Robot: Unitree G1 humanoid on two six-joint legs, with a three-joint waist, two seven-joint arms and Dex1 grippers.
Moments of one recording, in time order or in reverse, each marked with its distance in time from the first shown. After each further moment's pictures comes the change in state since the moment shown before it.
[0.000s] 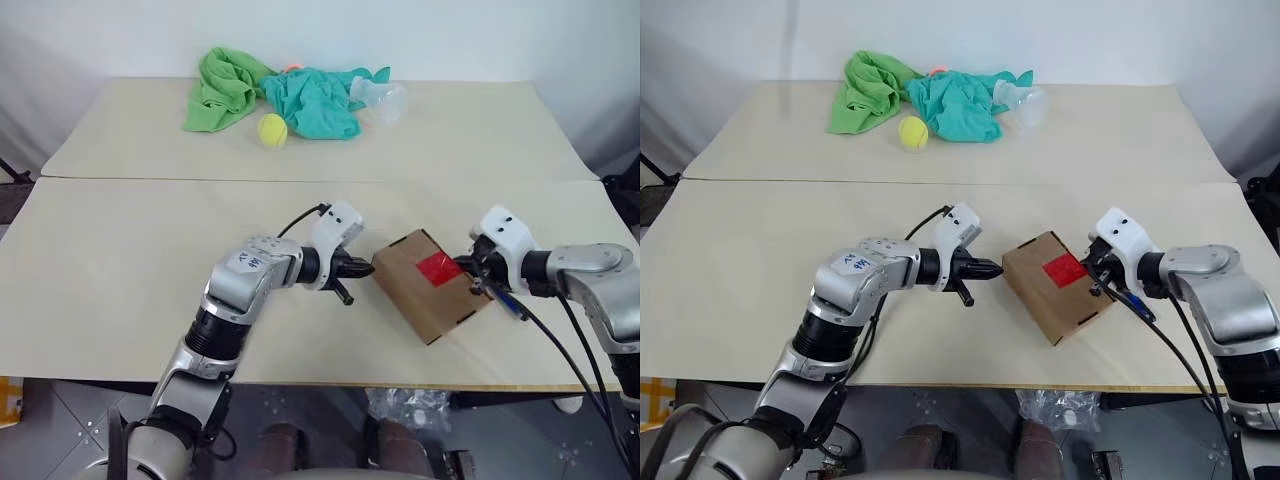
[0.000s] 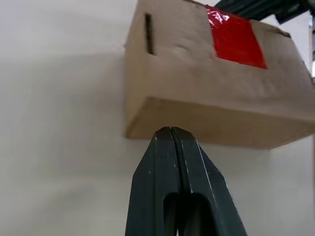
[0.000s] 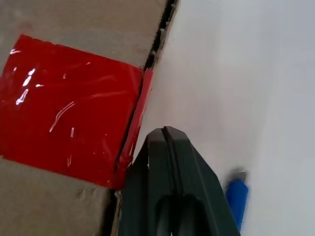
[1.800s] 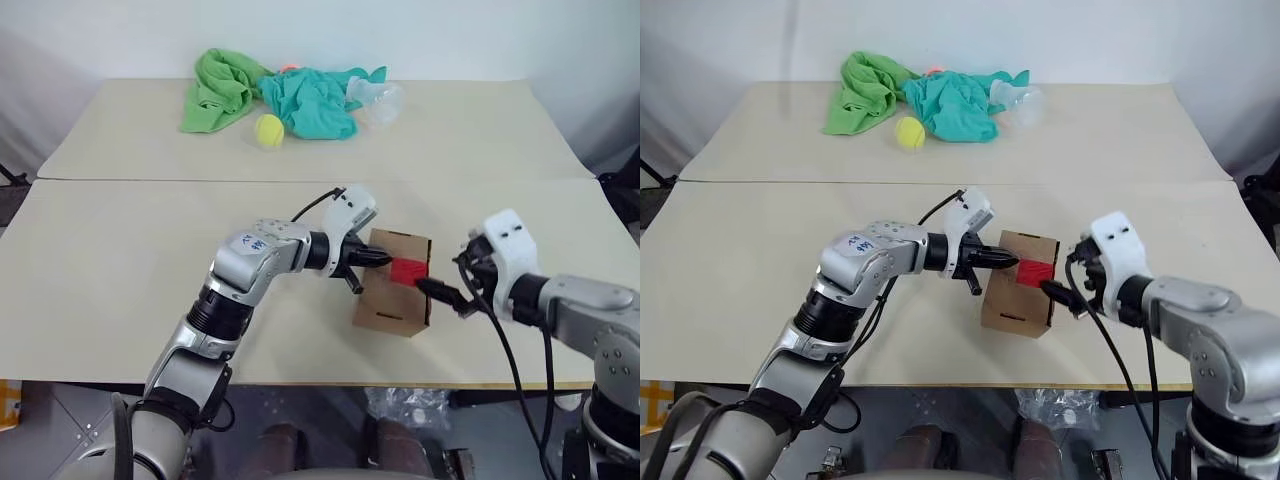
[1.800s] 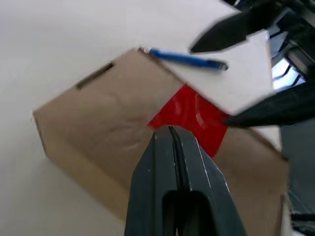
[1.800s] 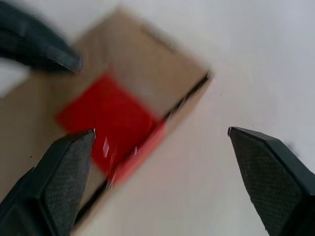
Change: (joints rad) left arm -0.100 0.047 -0.069 0.171 -0.116 -0.181 -0.046; right arm 0.067 0.310 -0.354 -0.600 0.263 0.759 -0.457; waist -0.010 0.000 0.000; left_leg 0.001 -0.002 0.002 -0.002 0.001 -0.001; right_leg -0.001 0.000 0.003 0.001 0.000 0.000
